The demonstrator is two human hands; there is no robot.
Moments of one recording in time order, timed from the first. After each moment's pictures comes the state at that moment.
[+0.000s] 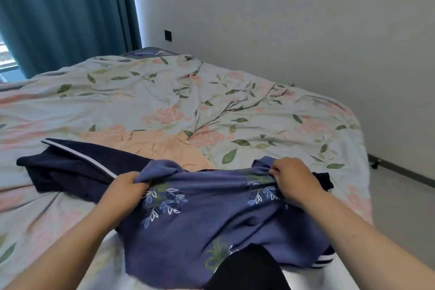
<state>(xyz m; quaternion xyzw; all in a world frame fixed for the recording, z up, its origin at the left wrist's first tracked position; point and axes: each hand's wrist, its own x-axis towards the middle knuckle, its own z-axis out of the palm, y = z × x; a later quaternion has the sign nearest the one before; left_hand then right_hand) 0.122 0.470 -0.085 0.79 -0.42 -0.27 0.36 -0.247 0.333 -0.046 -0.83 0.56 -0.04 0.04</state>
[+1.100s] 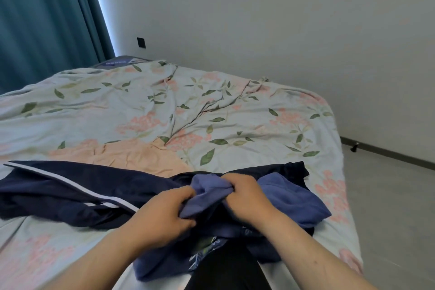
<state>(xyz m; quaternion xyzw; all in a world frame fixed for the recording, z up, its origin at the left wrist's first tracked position) 0.003 0.468 -0.051 0.60 -0.75 -0.22 0.17 -0.214 0.400 -0.054 -0.76 0.49 -0.23 0.34</state>
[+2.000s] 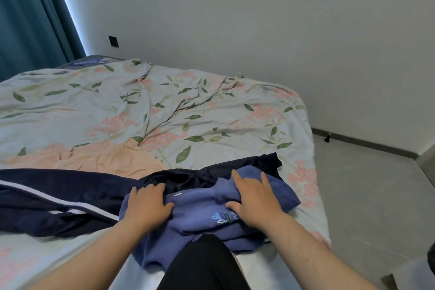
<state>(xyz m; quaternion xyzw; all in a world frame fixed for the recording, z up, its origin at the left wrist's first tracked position) -0.016 0.407 -0.138 0.74 -0.66 -0.08 0.01 -0.300 0.392 -0.108 -0.80 0.59 -0.01 0.08</state>
